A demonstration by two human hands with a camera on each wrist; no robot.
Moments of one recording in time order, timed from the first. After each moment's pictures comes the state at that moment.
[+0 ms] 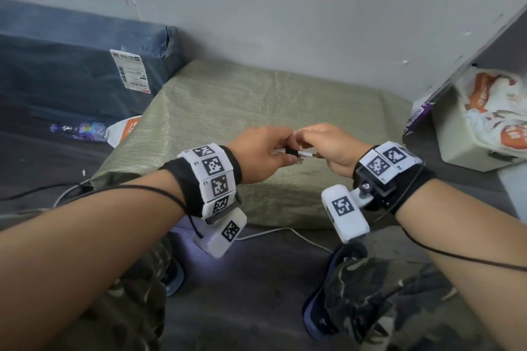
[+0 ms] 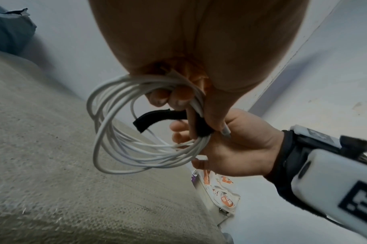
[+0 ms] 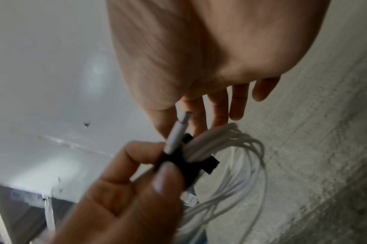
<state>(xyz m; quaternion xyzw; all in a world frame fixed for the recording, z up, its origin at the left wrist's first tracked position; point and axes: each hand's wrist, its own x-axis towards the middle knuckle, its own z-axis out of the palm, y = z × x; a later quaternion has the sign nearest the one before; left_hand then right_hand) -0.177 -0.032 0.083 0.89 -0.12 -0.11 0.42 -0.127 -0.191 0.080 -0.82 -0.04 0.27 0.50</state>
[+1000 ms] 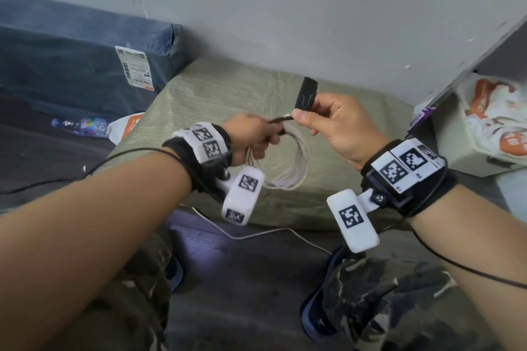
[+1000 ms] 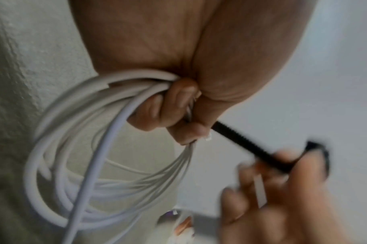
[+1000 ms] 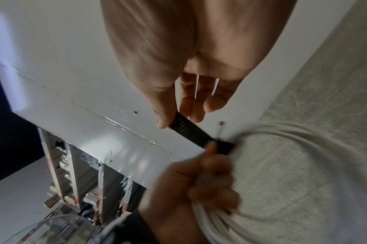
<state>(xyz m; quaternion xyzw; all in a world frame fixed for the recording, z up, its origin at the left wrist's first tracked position) -0.143 -0.010 0.076 0.64 0.13 -0.27 0.71 -0.136 -0.185 0.118 -0.82 -0.19 0.08 0.54</state>
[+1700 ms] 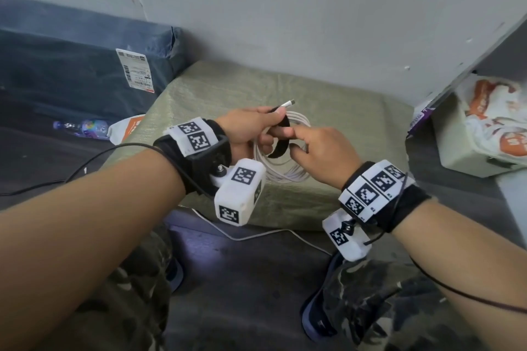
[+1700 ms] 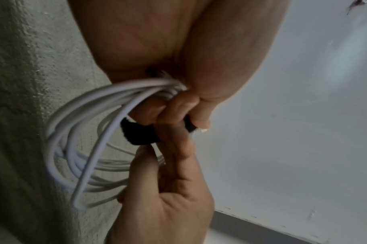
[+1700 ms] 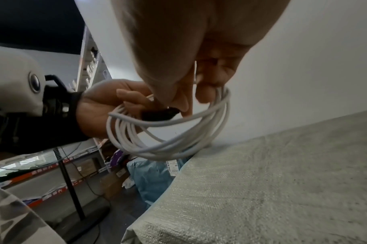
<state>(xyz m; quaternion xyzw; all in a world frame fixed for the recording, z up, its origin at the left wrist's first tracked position) -0.152 -0.017 0.099 0.58 0.11 -0.24 0.77 -0.149 -0.186 0.085 -0.92 -0.31 -0.02 0.22</state>
